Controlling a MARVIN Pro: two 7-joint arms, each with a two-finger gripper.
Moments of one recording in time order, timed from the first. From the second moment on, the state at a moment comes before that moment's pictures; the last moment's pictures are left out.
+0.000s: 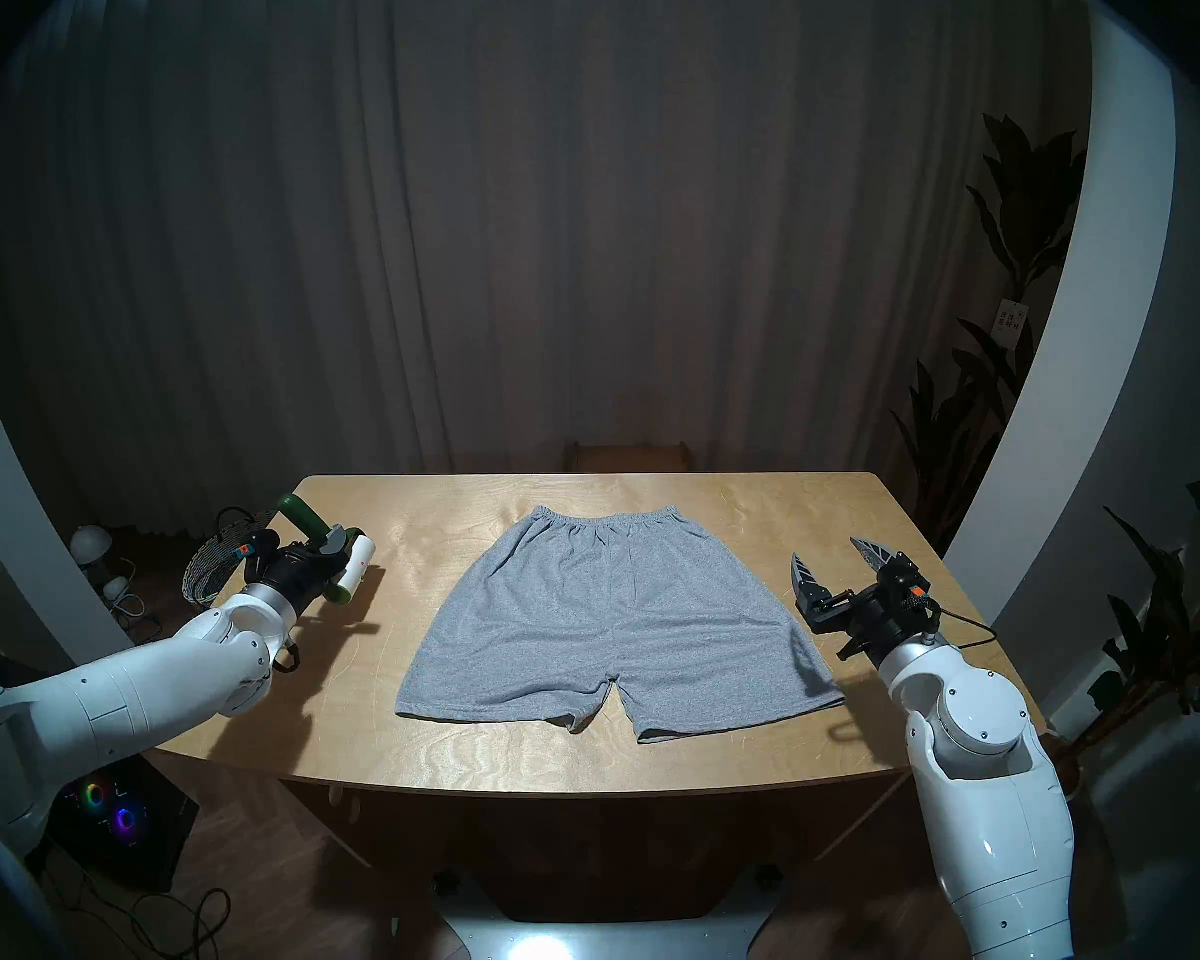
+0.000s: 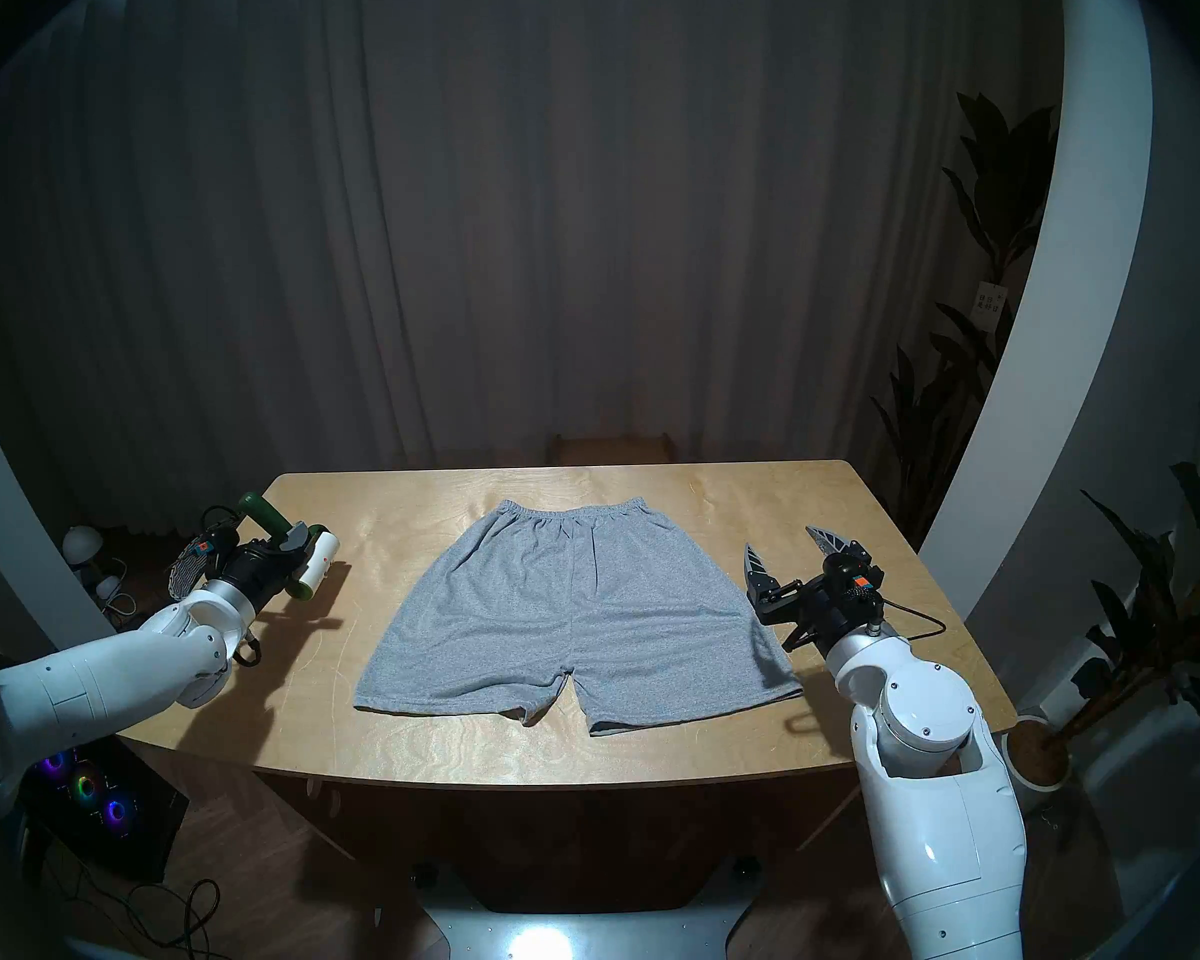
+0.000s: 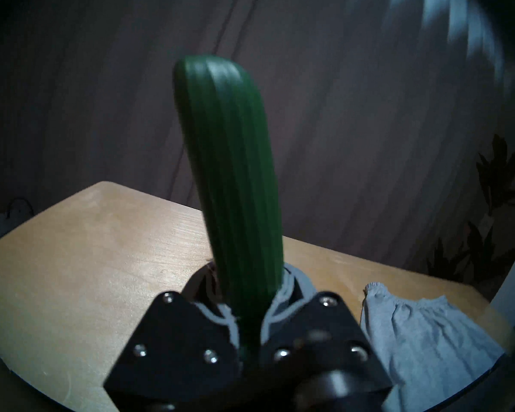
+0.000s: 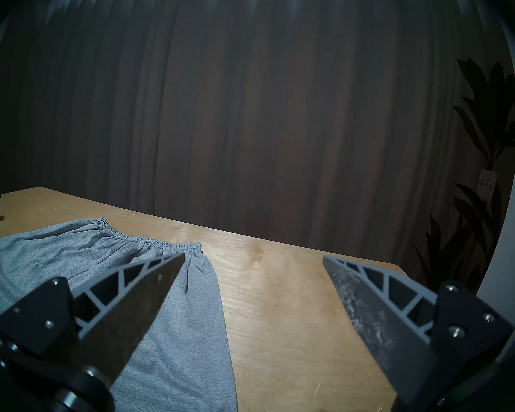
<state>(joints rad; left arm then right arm) 0.95 -0.54 -0.32 -1.11 -1.63 -0.53 -0.17 -1.80 -1.35 1.75 -1.78 0.11 -0.01 0.32</state>
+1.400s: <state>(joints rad) 1.04 -0.55 -0.60 -1.12 -2.43 -0.01 -0.25 -1.82 -1.35 1.78 -1.78 0.12 -0.02 0.33</state>
